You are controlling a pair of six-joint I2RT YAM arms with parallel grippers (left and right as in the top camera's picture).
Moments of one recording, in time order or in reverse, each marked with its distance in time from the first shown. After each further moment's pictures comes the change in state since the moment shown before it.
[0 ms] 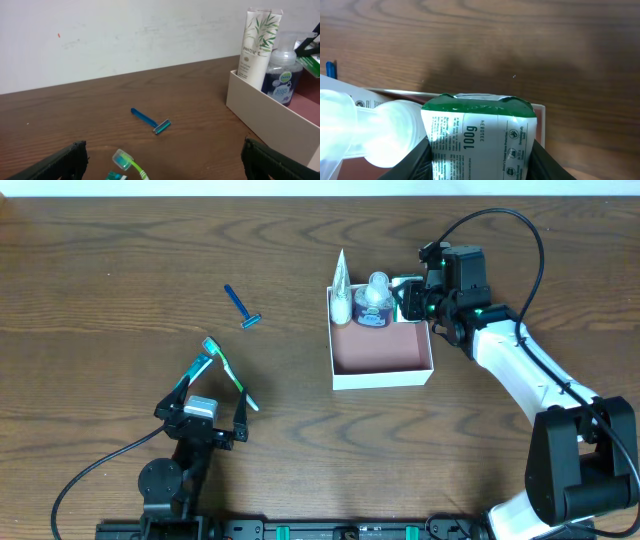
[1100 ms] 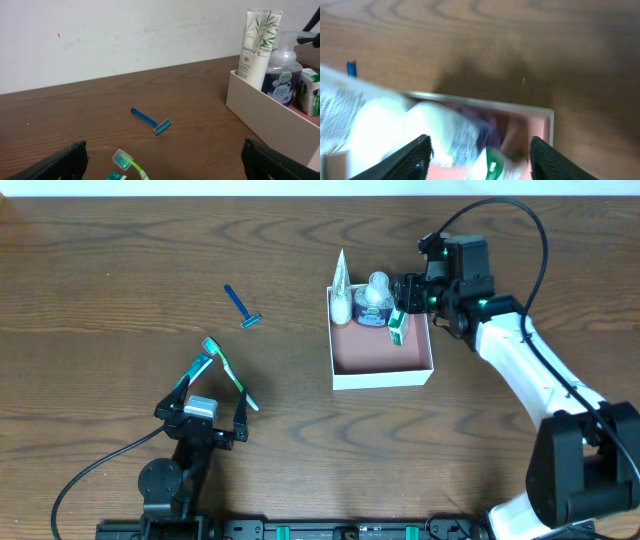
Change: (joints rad) left arm 0.000 0.000 0.000 0.000 0.000 0.000; right arm 0.000 -0.018 0.097 -0.143 -0.037 -0.008
